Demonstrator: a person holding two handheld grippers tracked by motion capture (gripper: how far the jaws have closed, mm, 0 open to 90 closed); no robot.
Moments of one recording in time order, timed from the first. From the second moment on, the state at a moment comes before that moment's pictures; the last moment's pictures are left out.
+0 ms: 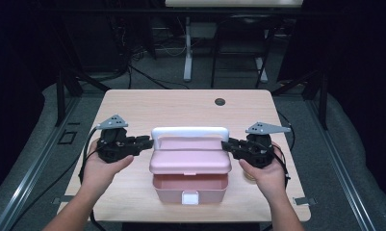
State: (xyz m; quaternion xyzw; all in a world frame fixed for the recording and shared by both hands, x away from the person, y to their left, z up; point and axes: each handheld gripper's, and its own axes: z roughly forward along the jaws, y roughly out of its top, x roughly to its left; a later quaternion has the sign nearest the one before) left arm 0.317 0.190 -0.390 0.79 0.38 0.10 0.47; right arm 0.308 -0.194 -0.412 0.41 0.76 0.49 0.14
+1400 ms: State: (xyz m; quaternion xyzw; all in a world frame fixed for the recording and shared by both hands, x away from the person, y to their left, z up) left arm 0.279 0.166 -0.448 0.84 0.34 0.05 0.43; right arm 0.305 -0.192 -0.414 0.42 0.75 0.49 0.15
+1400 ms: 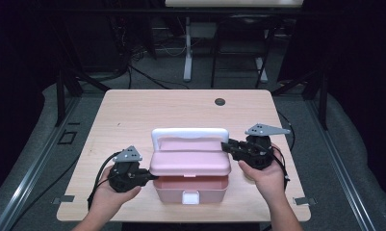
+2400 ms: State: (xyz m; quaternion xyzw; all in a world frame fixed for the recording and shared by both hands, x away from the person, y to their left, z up) left arm 0.280 0.160 -0.430 0.84 0.33 0.06 0.43; right arm 0.288 -0.217 -0.408 0.43 0.74 0.48 0.18
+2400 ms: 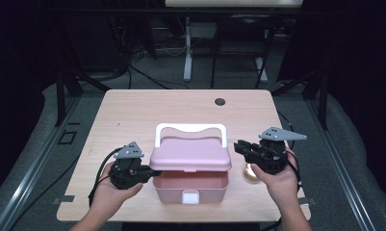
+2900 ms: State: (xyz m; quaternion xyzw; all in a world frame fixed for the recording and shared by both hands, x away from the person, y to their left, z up) left arm 0.291 0.157 -0.406 0.83 0.33 0.07 0.44; right arm 0.275 -0.218 -0.436 0.43 0.76 0.46 0.16
